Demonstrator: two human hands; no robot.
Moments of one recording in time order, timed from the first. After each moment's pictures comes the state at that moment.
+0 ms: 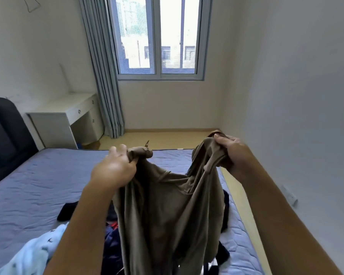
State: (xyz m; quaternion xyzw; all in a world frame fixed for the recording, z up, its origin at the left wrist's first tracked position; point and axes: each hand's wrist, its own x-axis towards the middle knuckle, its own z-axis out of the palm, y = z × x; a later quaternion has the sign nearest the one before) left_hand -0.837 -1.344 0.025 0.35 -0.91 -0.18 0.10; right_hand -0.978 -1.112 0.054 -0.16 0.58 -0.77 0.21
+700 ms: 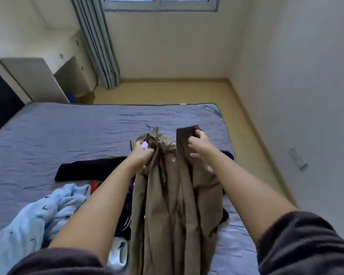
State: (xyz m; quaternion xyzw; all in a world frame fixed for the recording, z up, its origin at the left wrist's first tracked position) left_hand -1.004 -1.410 -0.156 0.41 -0.71 -0.57 0.01; right_hand -1.131 -1.249 -0.137 -0.03 0.75 -0.57 0.32
